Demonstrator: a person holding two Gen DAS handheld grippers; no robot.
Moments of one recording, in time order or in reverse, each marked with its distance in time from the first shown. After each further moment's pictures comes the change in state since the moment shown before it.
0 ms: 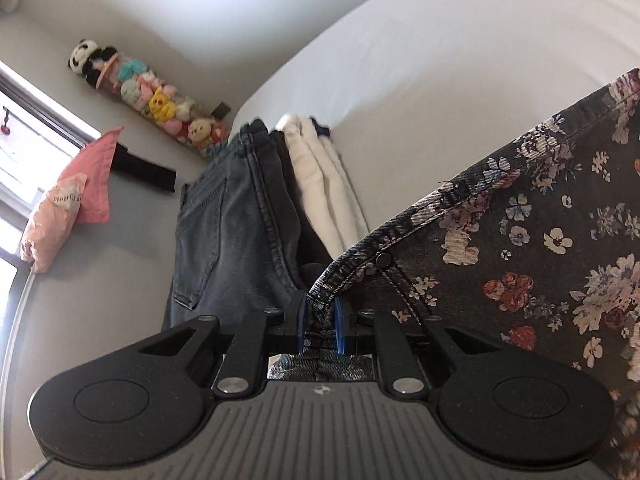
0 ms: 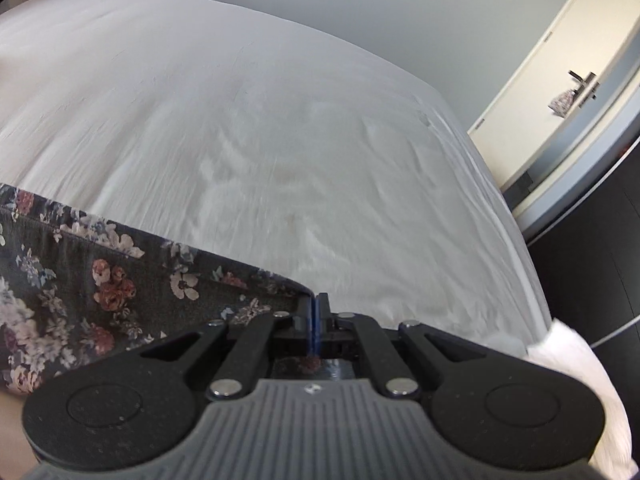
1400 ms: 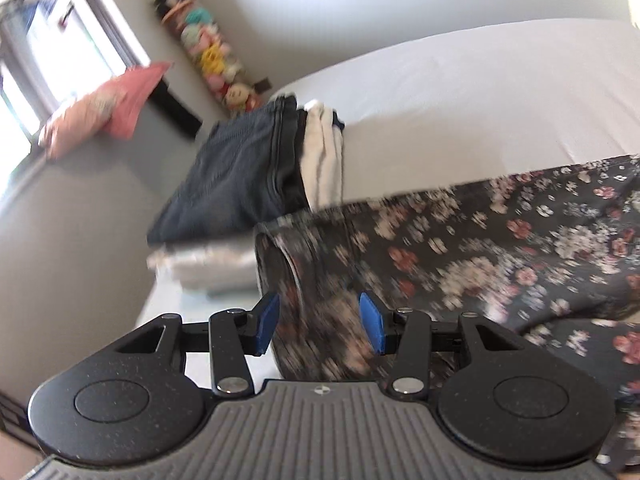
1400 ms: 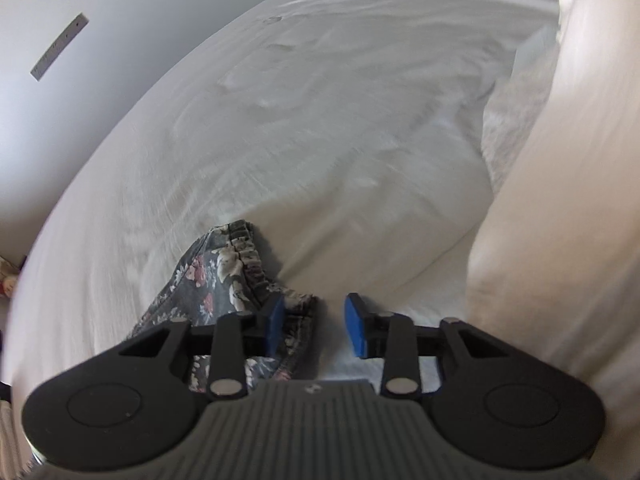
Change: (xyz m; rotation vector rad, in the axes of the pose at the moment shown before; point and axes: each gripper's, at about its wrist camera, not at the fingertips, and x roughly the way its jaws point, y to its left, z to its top) left arm -0.108 -0.022 -0.066 -0.380 -0.019 -0.054; right arm 0.107 -0.097 -0.106 1.038 0.053 0.307
